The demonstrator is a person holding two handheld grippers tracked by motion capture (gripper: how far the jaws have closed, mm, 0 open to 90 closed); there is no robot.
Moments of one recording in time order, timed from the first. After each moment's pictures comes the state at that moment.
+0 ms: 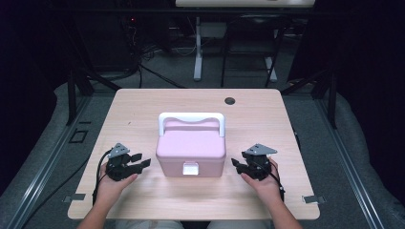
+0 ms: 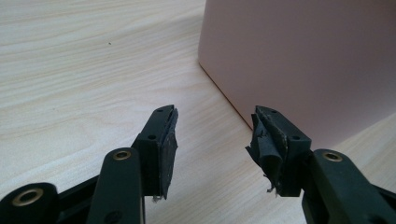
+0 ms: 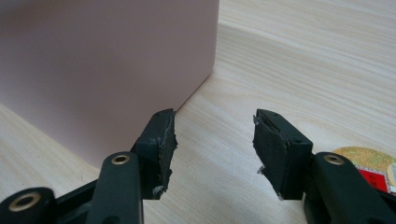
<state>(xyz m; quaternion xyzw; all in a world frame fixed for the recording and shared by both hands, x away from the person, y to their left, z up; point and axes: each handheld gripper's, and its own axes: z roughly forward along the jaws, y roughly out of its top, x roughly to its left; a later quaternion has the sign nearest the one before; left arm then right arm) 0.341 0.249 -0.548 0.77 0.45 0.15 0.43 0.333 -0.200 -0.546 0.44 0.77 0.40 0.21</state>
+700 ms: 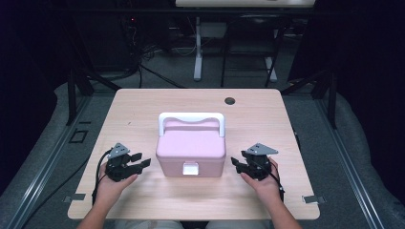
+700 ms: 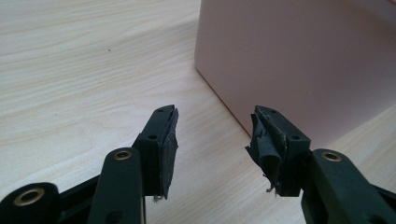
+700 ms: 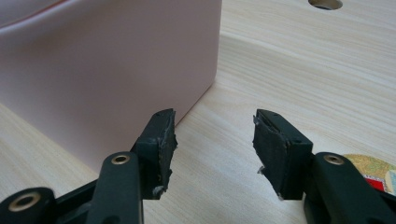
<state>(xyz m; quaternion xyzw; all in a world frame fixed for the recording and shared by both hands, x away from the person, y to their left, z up) 0.337 0.246 -0.542 0.77 0.44 0.16 0.43 0.331 -0.198 -0.542 0.44 0.77 0.42 0.22</state>
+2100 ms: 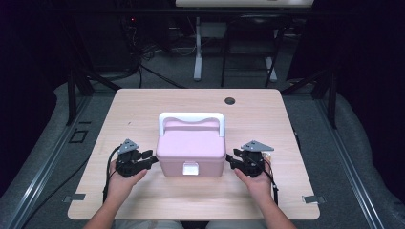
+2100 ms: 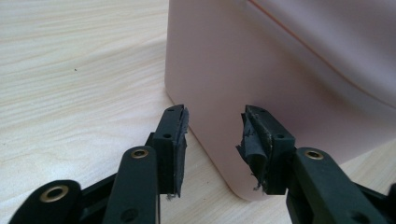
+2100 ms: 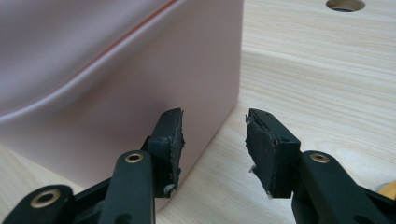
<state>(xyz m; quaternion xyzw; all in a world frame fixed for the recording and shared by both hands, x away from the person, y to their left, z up) 0.344 0.217 -0.534 0.76 0.44 0.14 0.46 0.339 -0.181 -0.541 0.46 0.74 0.45 0.19</state>
